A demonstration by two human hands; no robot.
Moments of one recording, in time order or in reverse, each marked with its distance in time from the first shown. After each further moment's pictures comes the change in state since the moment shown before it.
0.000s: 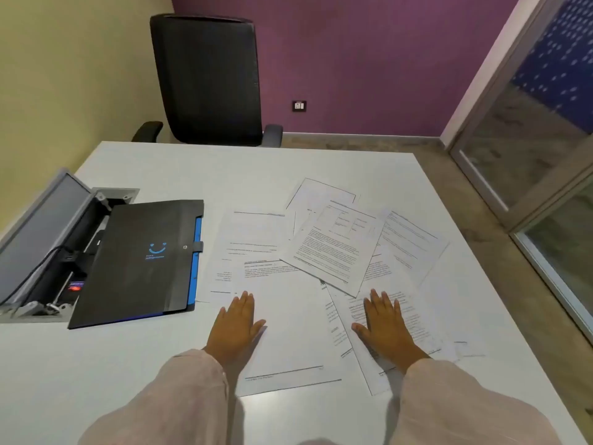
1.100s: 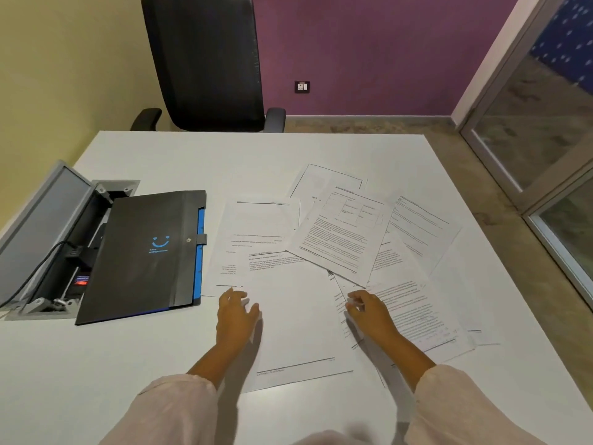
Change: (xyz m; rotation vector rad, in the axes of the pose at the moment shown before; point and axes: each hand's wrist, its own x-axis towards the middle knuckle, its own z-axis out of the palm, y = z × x) left_hand 0.001 0.012 -0.010 -0.725 0.290 -0.351; right_hand 0.000 -0.052 -0.009 0.769 0.136 0.096
